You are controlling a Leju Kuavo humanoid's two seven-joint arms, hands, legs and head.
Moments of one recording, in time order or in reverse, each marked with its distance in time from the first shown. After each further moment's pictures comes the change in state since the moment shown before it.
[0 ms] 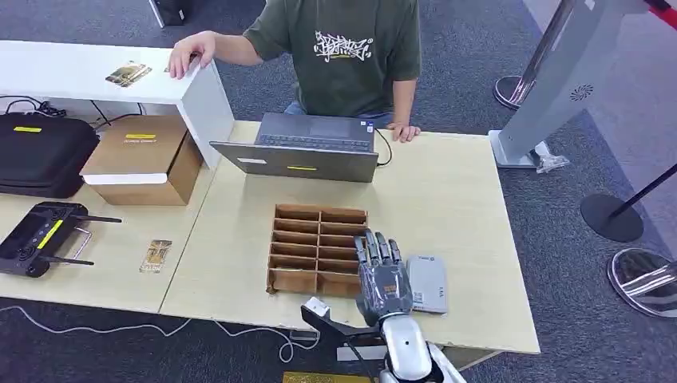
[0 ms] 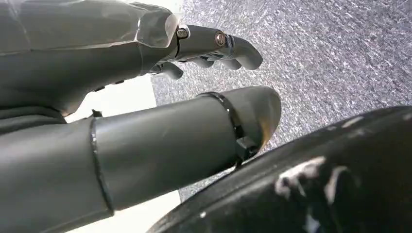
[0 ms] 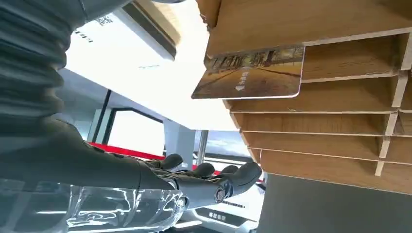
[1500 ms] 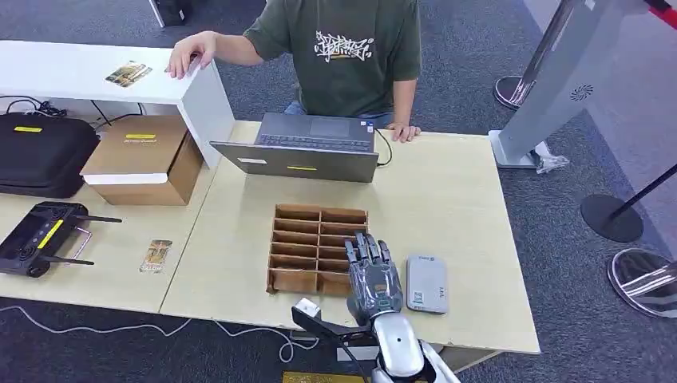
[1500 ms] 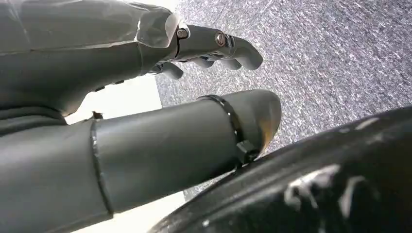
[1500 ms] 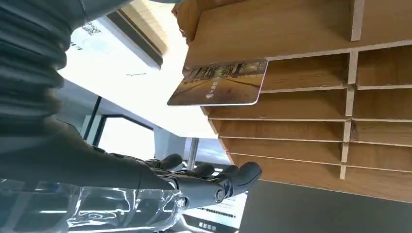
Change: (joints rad) left arm 0.000 -0.006 0.038 -0.014 0.000 -0.019 0.005; right arm -0.014 0.032 0.009 0.019 -0.016 0.035 -0.023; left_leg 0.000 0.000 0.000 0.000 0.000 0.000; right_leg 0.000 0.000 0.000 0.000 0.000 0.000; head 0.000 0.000
